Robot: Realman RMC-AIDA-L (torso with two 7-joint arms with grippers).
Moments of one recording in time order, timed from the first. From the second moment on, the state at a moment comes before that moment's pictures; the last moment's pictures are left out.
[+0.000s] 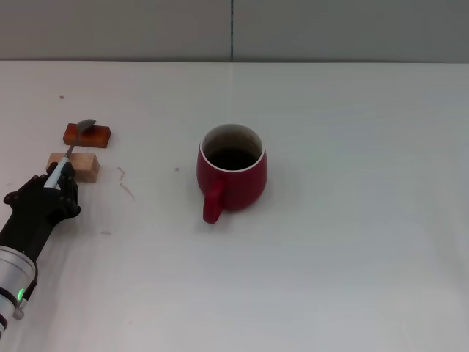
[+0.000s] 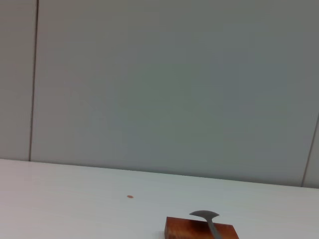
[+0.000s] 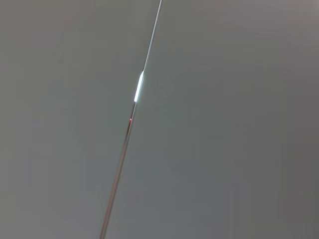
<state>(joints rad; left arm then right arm) -0.43 -2.07 0.76 -0.31 0.72 1.30 -0.22 0.38 2.07 0.76 -0.09 -1.84 -1.64 0.03</state>
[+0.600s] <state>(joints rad) -0.41 -2.07 0.85 -0.25 0.72 1.41 -0.50 0.38 2.07 0.76 -0.09 -1.84 -1.64 0.03</state>
